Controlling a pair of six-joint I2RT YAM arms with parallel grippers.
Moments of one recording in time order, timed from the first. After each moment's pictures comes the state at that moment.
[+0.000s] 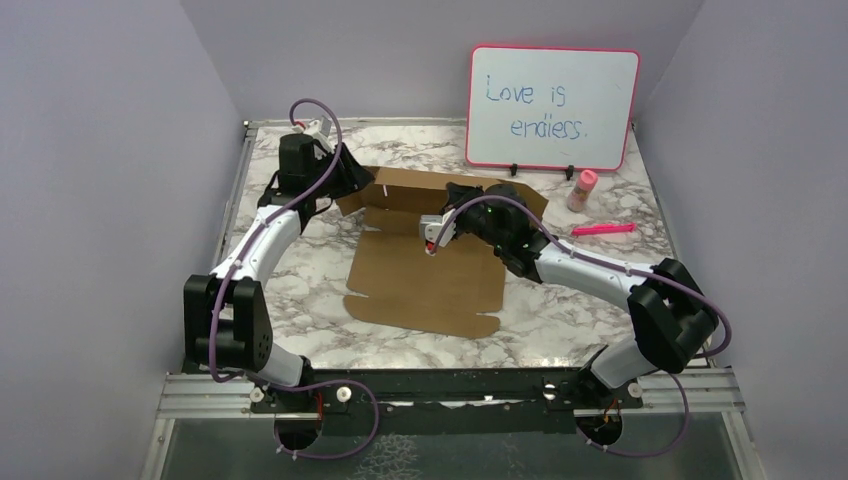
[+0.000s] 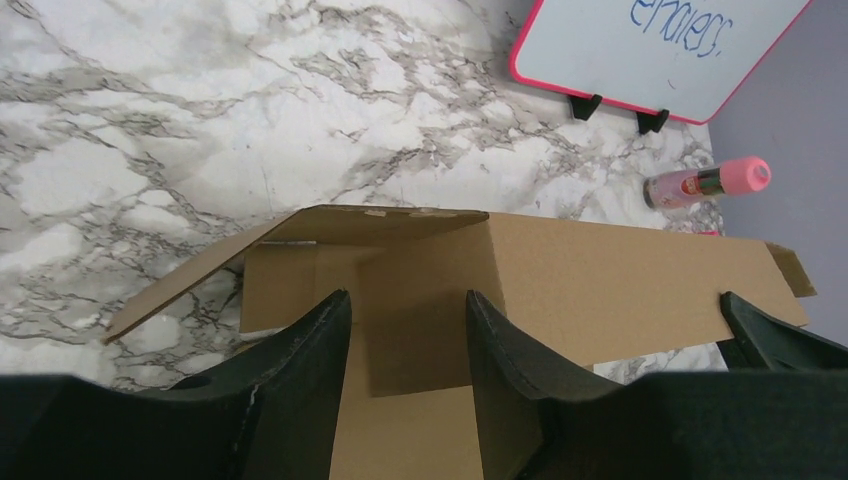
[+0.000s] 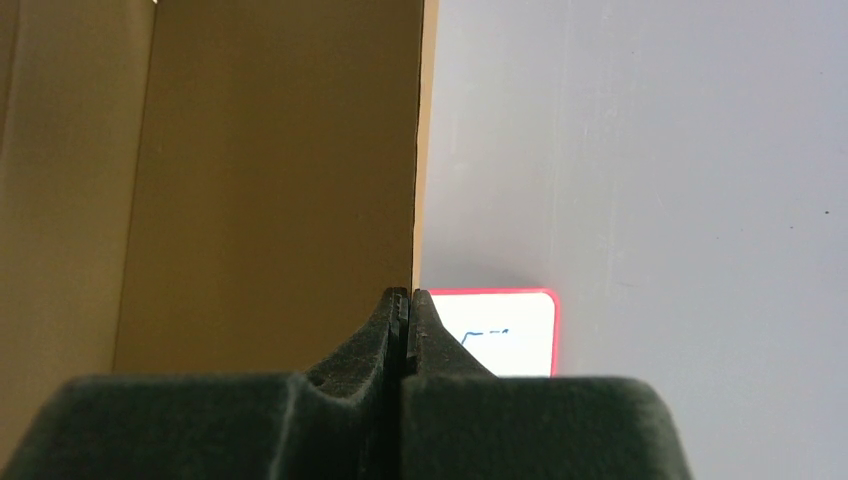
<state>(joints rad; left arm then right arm) -0.10 1.48 1.12 -0.11 0.39 -0.48 0.73 1.51 0.89 0.40 -0.07 -1.43</state>
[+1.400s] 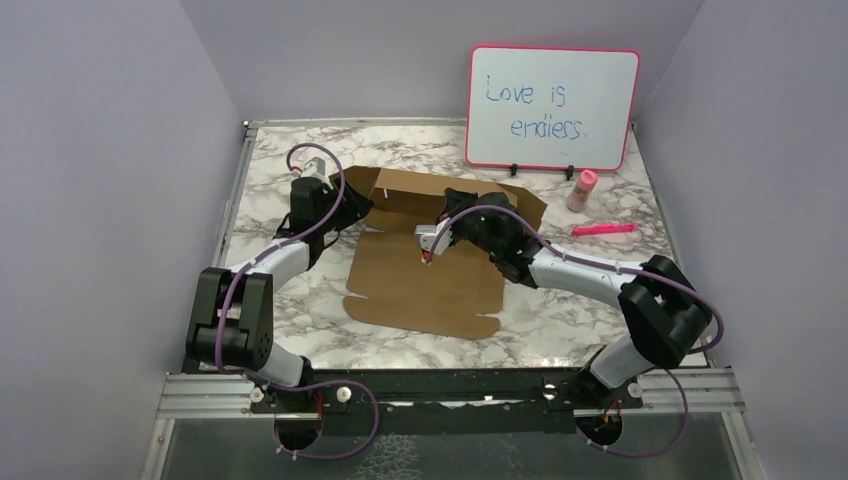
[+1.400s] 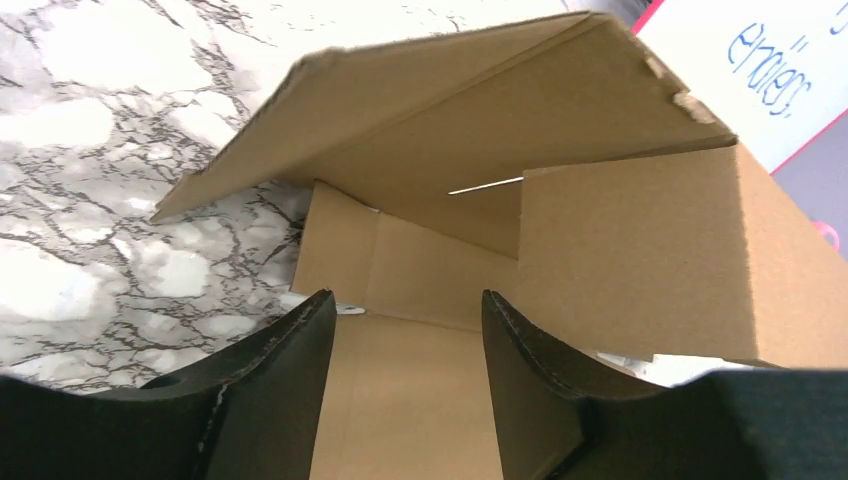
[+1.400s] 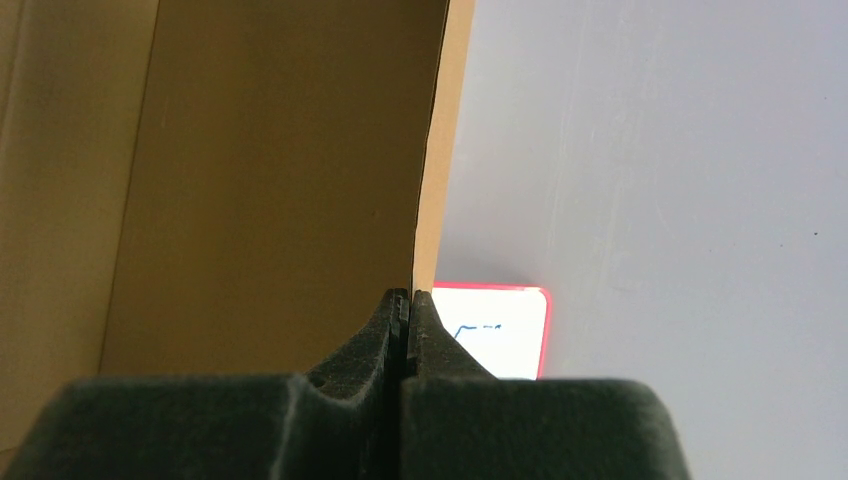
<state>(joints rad) -0.14 1.49 0.74 0.31 0.25 -0.66 0.76 1.55 0.86 0.43 0.00 -1.49</state>
